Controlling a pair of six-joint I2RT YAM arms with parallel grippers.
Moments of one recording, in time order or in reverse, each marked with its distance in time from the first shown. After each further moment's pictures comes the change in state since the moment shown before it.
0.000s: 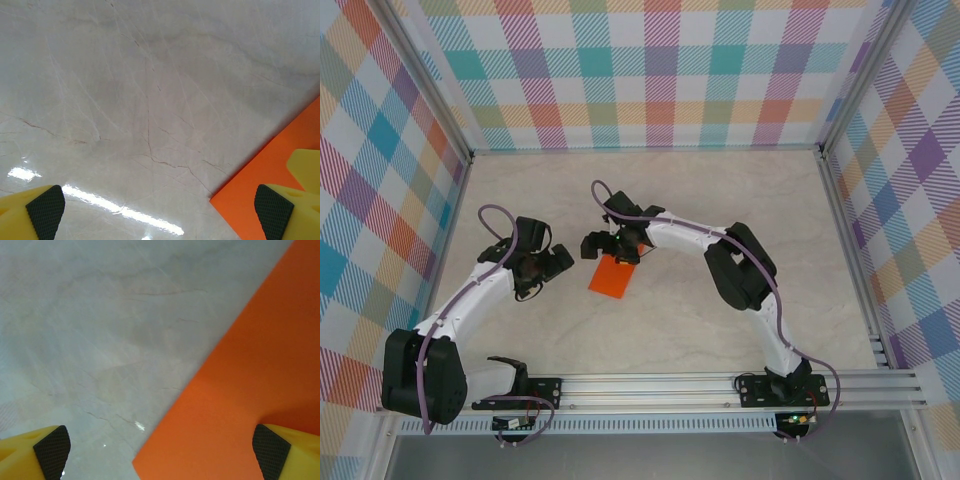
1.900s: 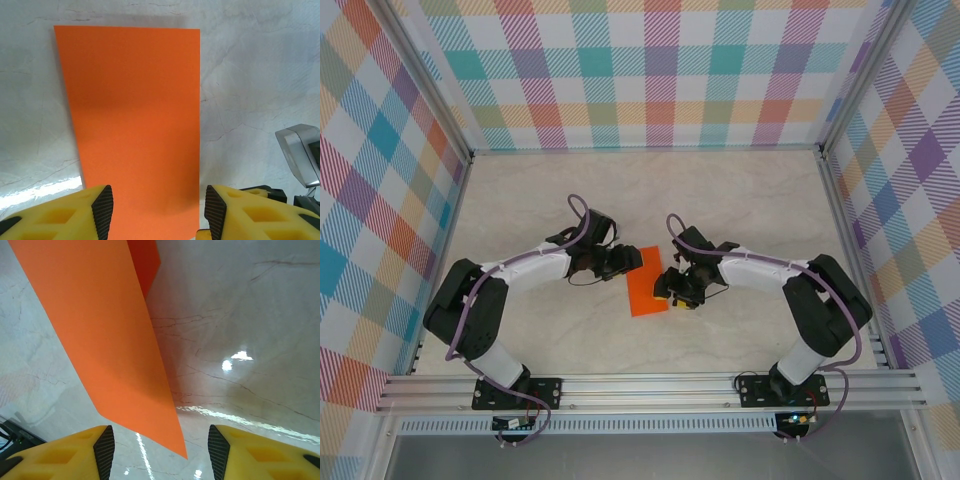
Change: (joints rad) left arm -0.347 0.396 0.144 0.416 0.423 -0.004; right arm -0.121 -0.603 -0.825 0.064 -0.084 0.141
